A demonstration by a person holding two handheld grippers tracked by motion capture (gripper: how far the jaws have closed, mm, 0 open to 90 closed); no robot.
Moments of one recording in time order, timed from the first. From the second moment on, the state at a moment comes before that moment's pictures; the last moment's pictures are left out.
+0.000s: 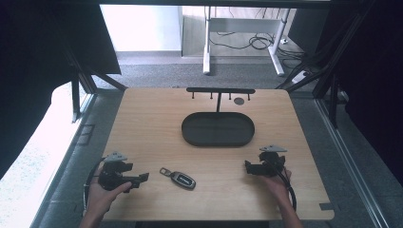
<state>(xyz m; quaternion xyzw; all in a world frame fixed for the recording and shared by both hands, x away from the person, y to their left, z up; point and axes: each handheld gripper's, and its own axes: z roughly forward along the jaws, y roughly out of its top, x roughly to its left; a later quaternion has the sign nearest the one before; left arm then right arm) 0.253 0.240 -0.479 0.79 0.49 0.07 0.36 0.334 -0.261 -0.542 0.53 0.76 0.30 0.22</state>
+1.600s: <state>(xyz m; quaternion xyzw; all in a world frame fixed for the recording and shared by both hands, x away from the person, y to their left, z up) 0.251 0.239 -0.477 0.78 0.49 0.07 0.37 0.324 -0.215 -0.445 0.38 0.87 0.28 0.12</state>
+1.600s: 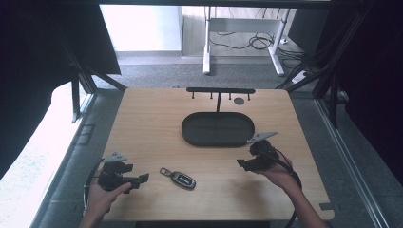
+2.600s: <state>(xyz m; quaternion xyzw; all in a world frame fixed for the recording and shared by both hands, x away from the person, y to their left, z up) 0.252 0.239 -0.478 0.78 0.49 0.07 0.37 0.334 -0.115 -0.438 0.28 0.93 0.22 0.07</state>
